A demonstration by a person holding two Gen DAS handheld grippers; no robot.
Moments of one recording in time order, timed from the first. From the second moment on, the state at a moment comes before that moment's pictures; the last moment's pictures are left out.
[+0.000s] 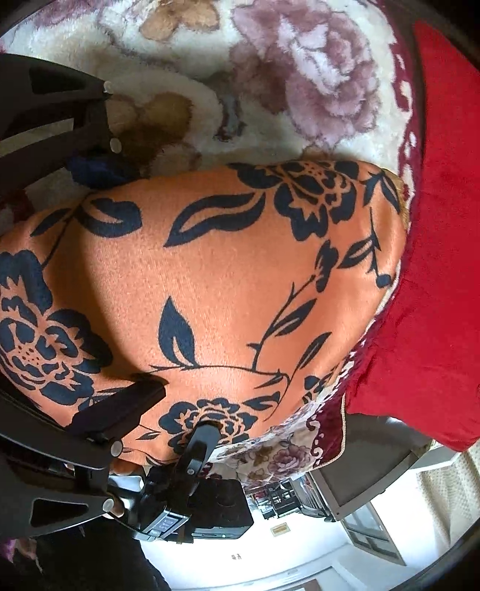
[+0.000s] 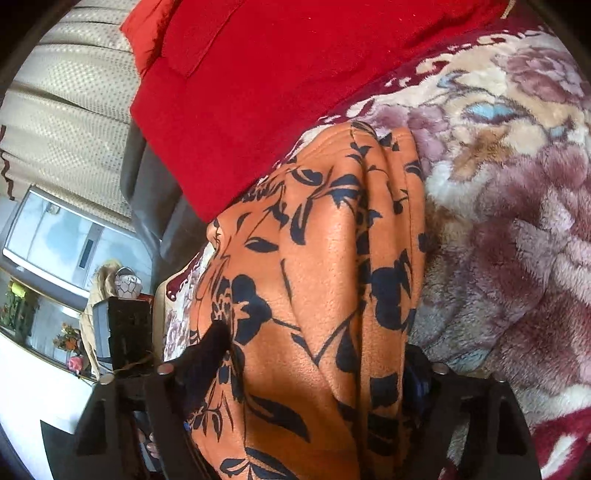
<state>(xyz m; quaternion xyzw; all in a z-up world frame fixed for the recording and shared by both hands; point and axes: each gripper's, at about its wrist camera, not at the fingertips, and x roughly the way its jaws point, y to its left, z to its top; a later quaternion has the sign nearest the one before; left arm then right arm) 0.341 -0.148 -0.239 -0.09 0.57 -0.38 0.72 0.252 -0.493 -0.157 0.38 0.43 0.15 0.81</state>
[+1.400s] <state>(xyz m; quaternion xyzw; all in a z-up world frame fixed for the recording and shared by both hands) 0.340 -0.165 -0.231 -0.08 0.57 -0.35 0.74 0.235 -0.493 -0.155 0.40 0.41 0.13 0.81</state>
